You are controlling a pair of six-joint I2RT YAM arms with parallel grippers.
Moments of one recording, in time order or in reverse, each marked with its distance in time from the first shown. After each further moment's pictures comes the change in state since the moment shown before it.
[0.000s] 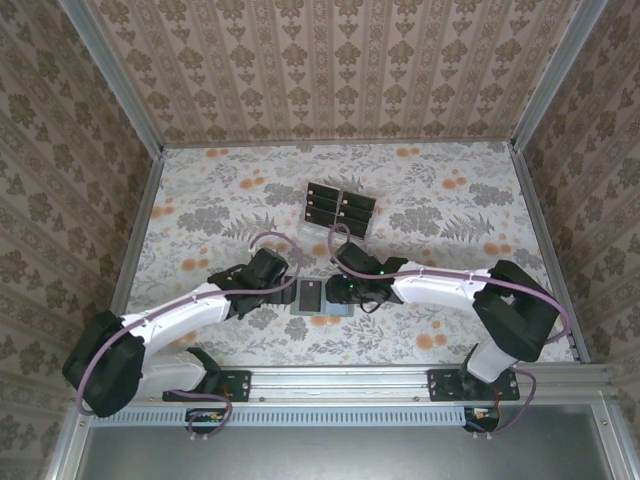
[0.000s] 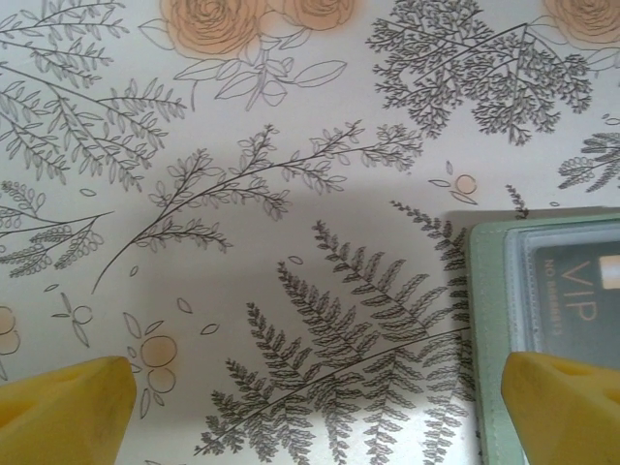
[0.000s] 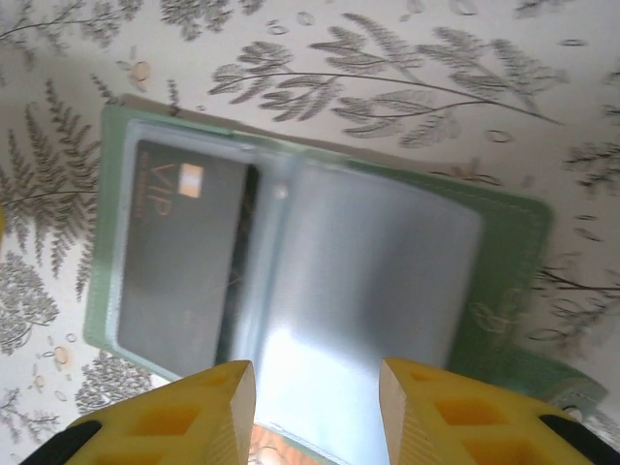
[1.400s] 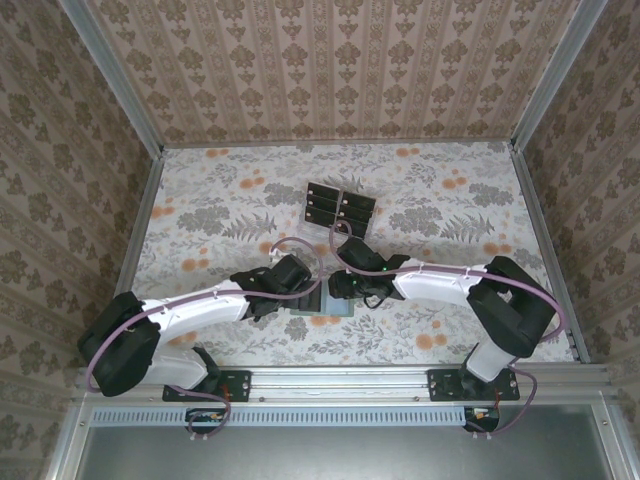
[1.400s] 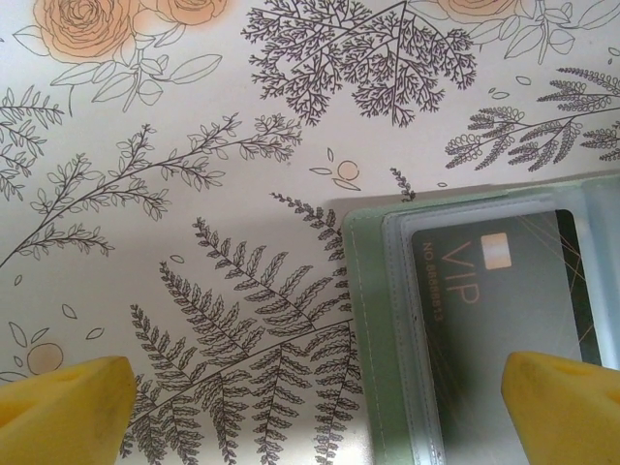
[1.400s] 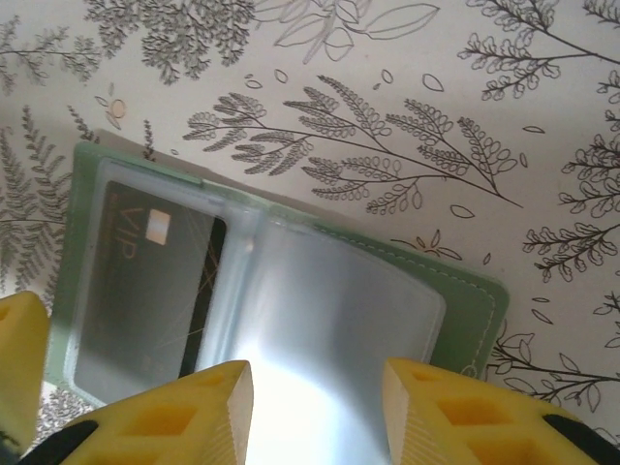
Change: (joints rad) left arm -0.159 0.115 0.068 0.003 -0.068 -0.087; right arm -0.051 0.041 -0.010 0.069 -0.007 -0.109
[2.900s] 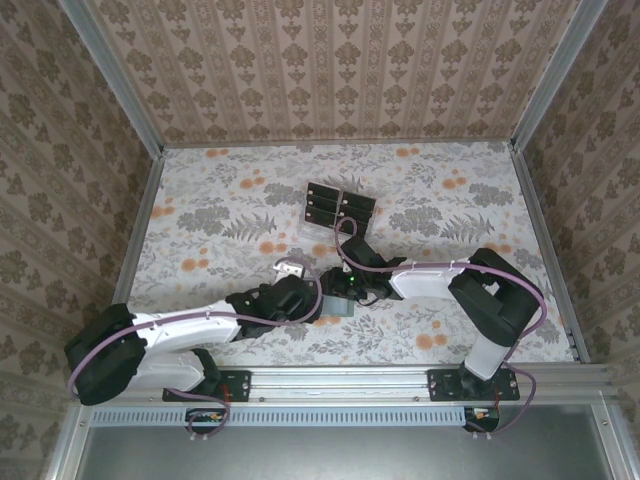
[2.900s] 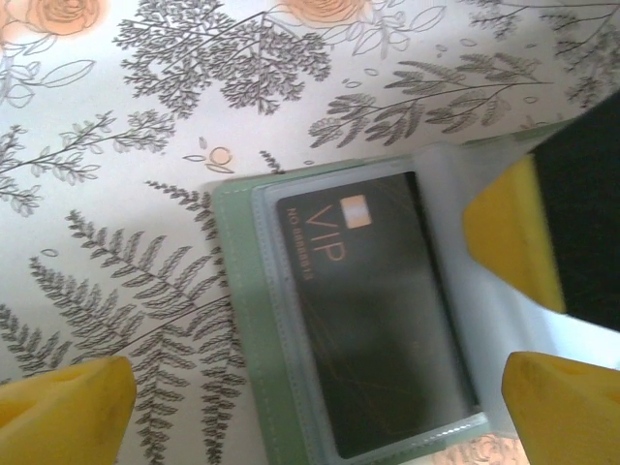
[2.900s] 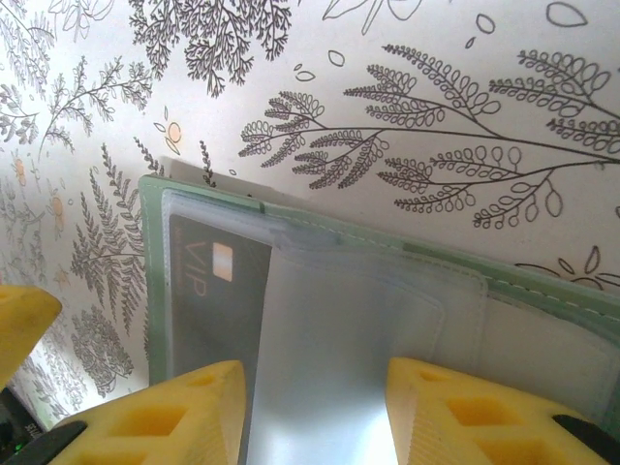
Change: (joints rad) left arm -0.134 -0.105 -0.160 0.238 -0.007 -0.018; right arm -0.031 0.087 -0.049 0.248 -0.215 0.217
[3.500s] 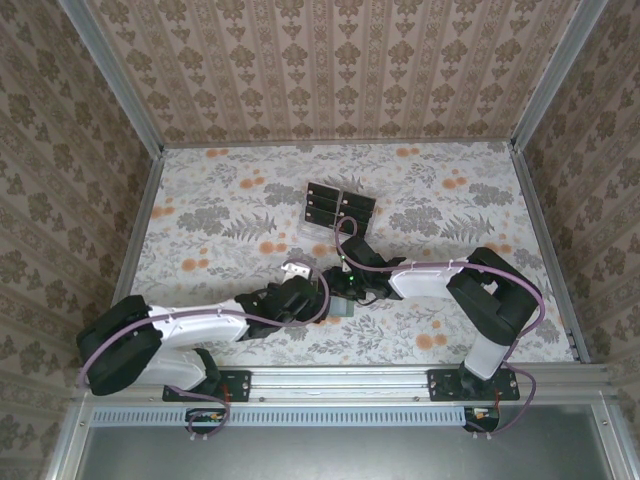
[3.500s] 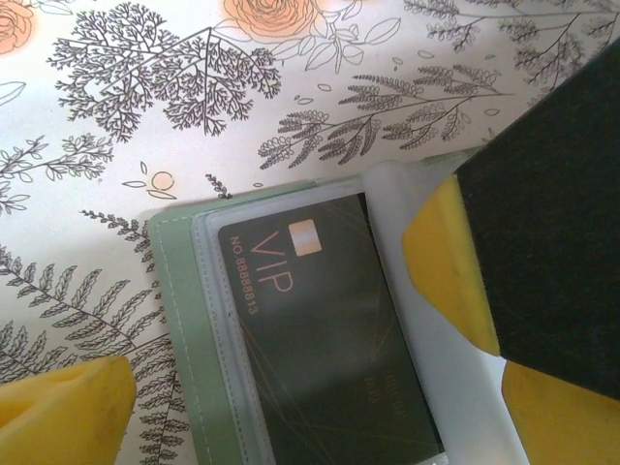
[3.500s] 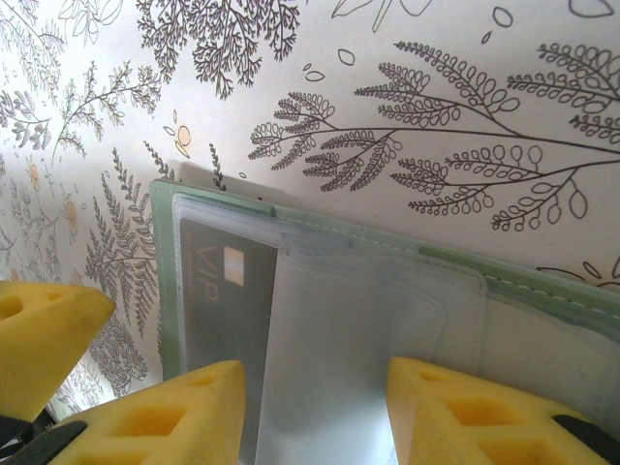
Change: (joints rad) left arm -0.016 0.092 -0.001 0.116 0.003 0.019; right arm -0.002 0.007 0.000 0.019 -0.017 0.028
